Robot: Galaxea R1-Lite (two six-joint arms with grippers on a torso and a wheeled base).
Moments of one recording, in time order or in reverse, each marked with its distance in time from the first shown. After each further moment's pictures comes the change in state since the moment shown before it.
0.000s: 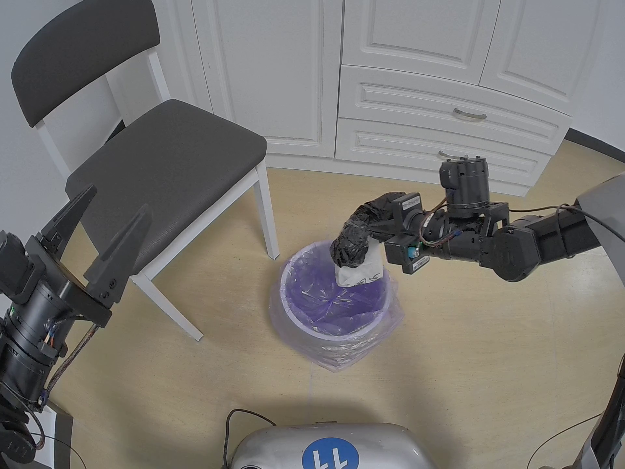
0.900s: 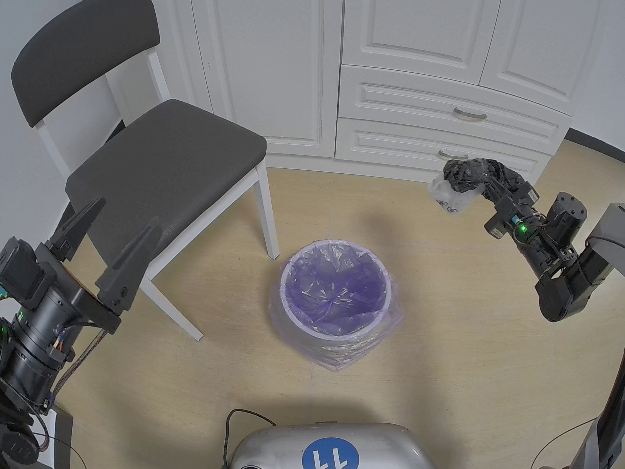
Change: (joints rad) left arm -0.001 0.027 0.016 0.000 0.004 -0.010; right arm -0.382 0.037 0.465 -1.129 -0.080 0.665
